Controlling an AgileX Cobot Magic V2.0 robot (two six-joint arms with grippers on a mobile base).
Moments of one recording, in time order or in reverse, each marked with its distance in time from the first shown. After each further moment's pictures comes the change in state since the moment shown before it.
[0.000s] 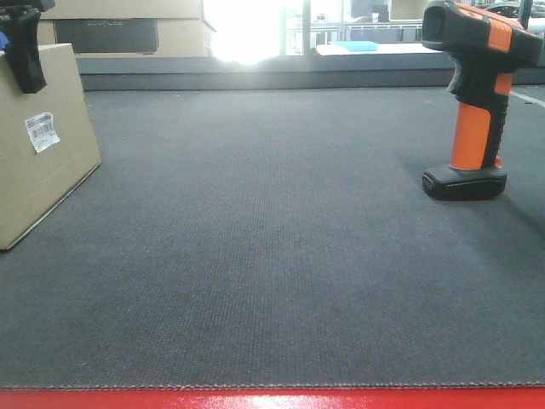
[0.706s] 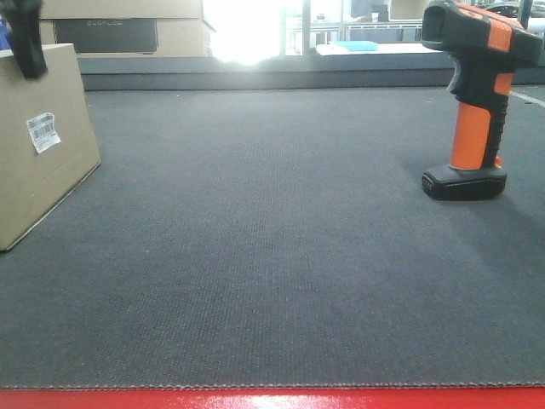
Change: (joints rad) left arm 0.000 -0.087 0.015 0.016 -0.016 0.000; right arm -0.151 -0.022 -0.172 -0.129 0.338 -0.006
